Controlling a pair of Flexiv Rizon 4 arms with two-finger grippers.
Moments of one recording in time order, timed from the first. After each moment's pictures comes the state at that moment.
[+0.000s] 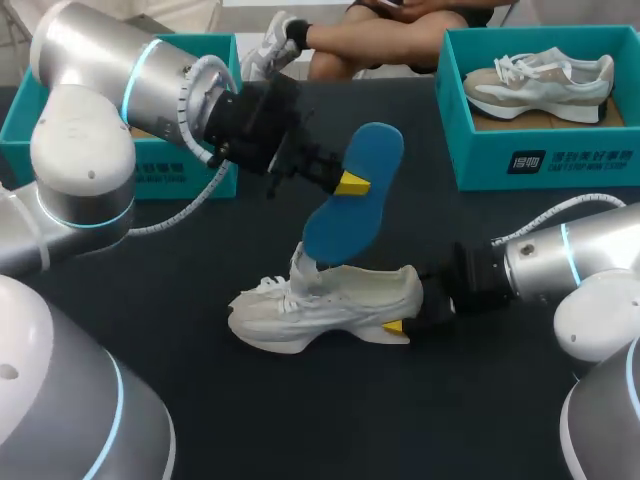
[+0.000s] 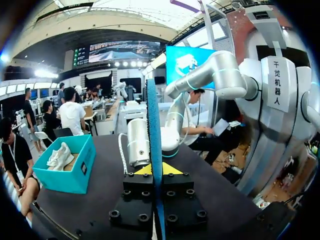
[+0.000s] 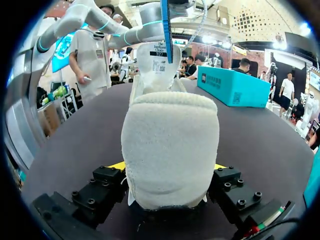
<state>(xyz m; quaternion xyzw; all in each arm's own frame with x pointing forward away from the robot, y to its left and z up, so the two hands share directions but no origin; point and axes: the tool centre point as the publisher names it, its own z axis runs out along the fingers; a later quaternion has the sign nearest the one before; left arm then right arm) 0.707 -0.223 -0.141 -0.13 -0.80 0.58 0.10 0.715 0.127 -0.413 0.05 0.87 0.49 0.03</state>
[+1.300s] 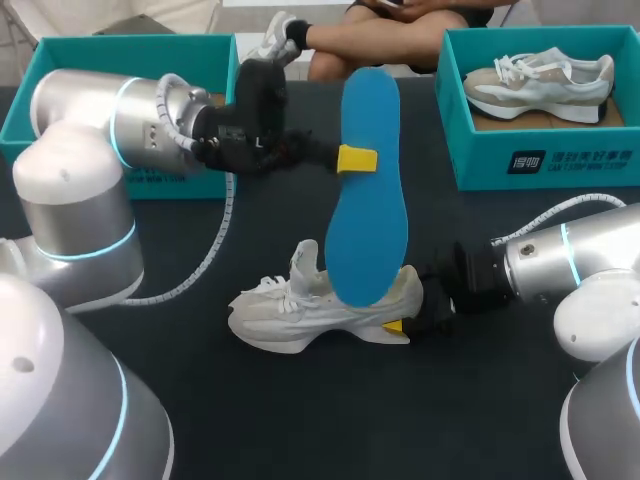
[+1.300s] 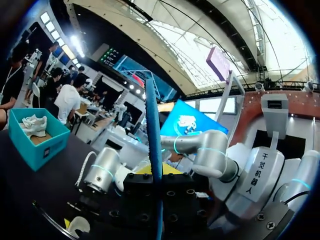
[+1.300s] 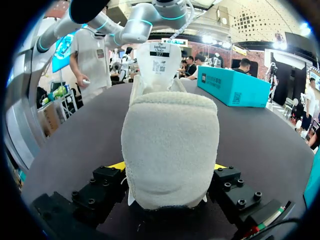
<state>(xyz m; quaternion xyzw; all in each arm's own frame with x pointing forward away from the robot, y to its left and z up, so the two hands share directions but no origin) 0.659 -0.227 -0.056 0.07 -0.66 0.67 0.33 0.715 0.127 -0.413 0.05 0.87 0.49 0.03</state>
